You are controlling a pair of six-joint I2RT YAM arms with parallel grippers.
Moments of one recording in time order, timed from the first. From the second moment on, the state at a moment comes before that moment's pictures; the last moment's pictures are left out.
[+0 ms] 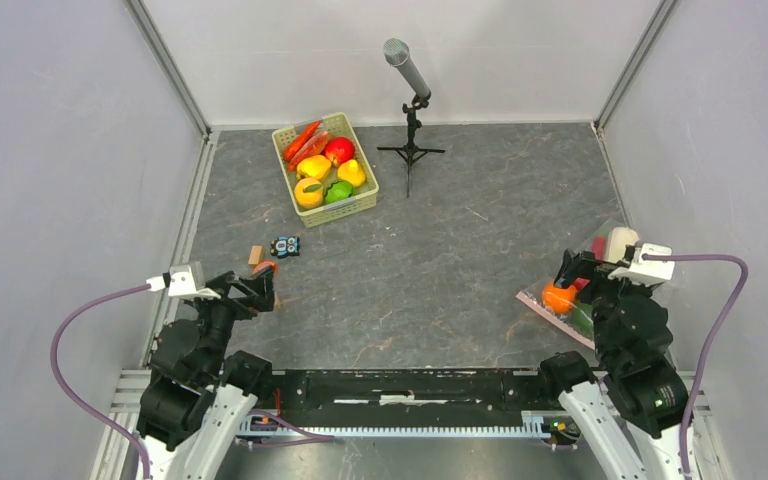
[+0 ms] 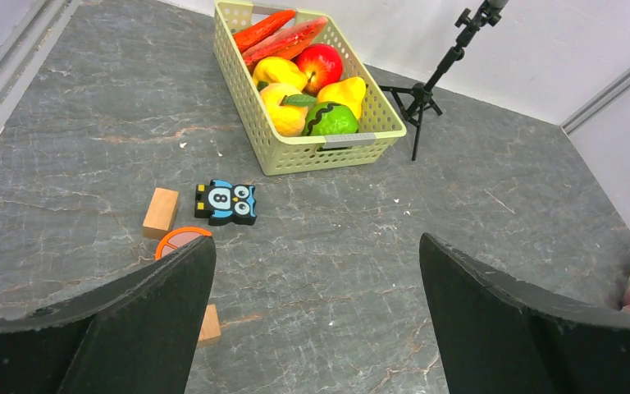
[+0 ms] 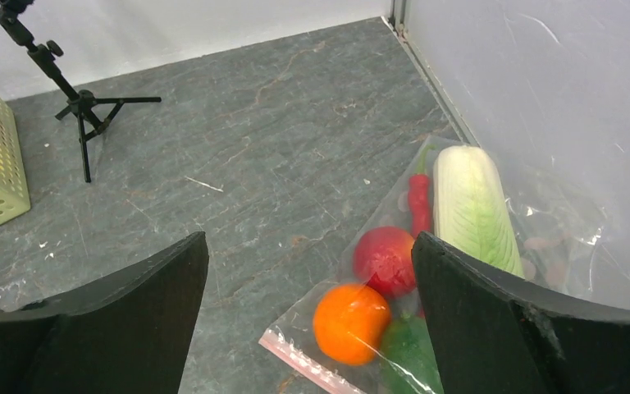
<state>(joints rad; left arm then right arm) -0.36 0.01 0.63 -0.68 -0.28 -0.38 0.31 0.19 0.73 -0.66 0.51 0.17</state>
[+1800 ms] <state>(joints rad) -0.36 0.01 0.63 -0.68 -0.29 -0.38 0.09 1.19 0.58 -0.47 0.73 0.49</state>
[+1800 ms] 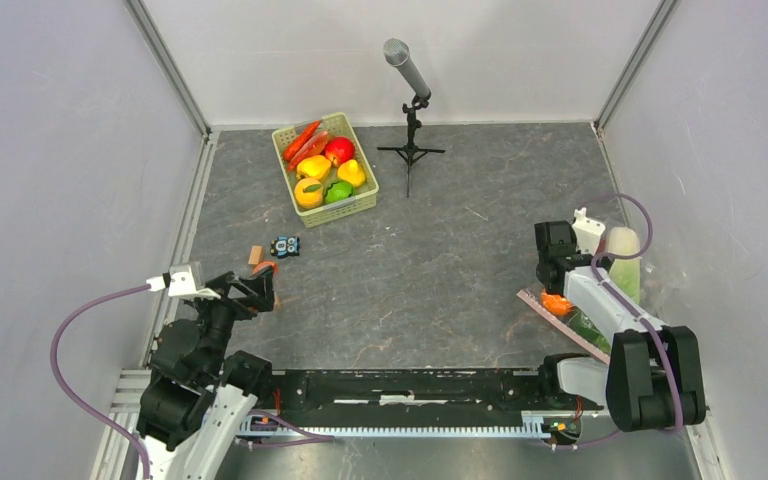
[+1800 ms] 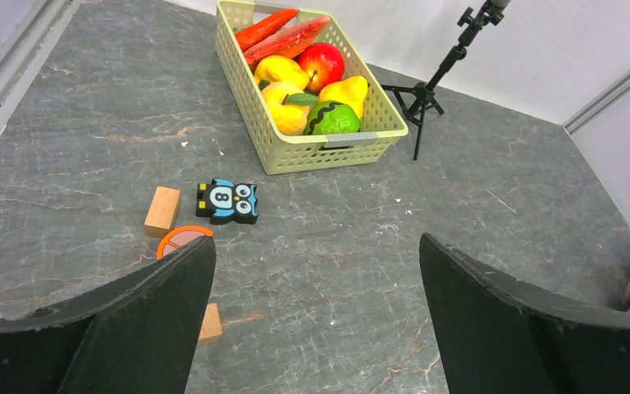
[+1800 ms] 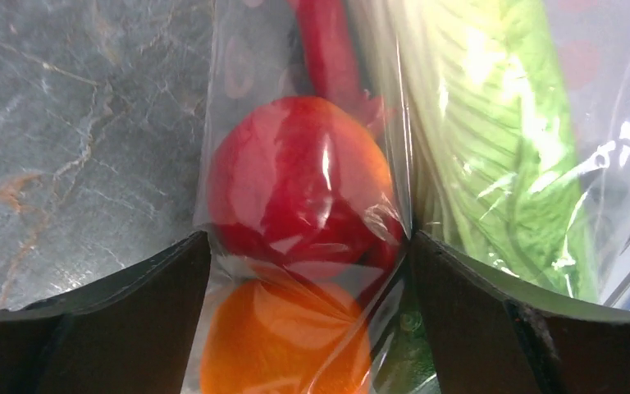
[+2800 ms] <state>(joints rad) -0.36 0.01 0.63 -0.69 -0.29 -0.38 0.63 1.42 0.75 -0.30 0.43 0.59</state>
